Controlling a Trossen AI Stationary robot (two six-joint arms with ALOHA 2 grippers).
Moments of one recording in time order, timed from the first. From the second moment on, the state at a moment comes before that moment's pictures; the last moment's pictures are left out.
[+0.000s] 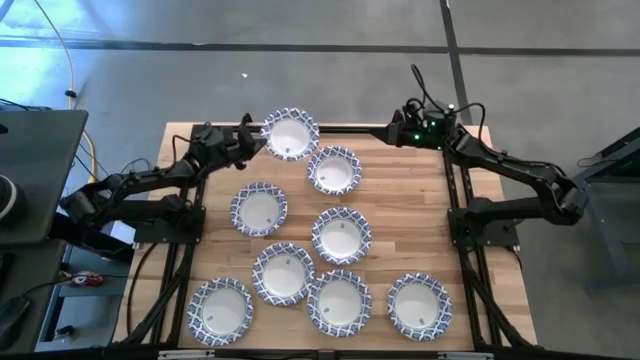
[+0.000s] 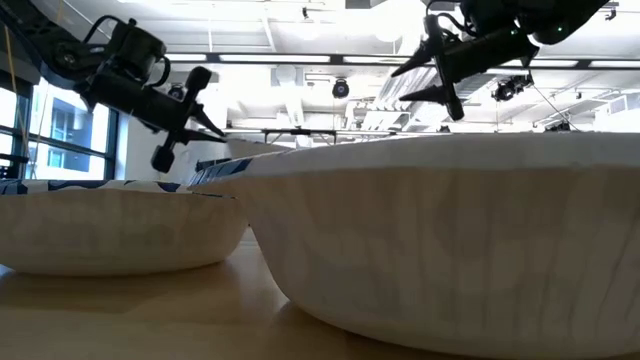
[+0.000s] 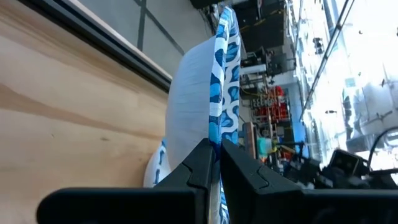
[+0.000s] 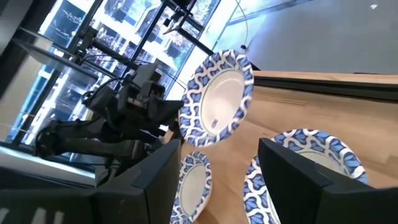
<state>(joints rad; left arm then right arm) 0.89 1.06 0.32 0.48 0.13 -1.28 -0.70 1.13 0.77 0.10 -0.36 0.82</state>
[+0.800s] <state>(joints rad) 0.73 1.07 0.32 0.53 0.11 -1.32 -0.71 1.13 0.77 0.05 -0.36 0.80</state>
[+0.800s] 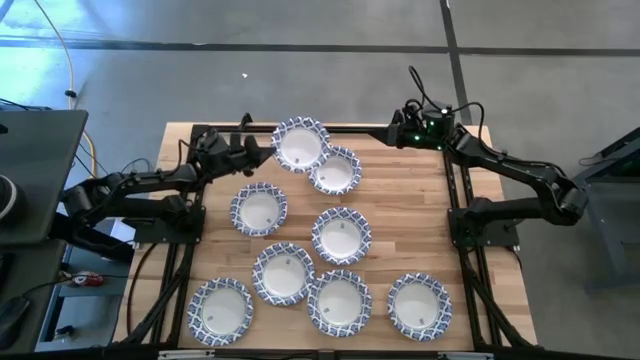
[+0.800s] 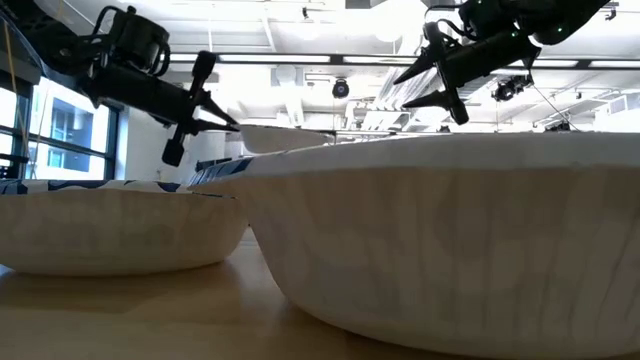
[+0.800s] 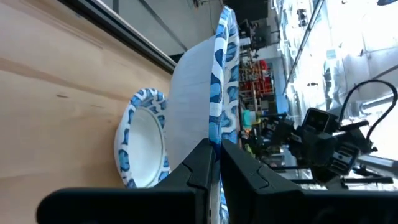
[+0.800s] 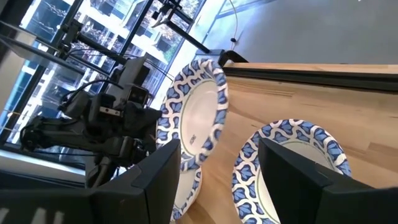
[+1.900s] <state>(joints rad) 0.64 1.07 0.32 0.60 0.07 -1.34 -0.71 1.13 0.77 0.05 -0.36 0.80</state>
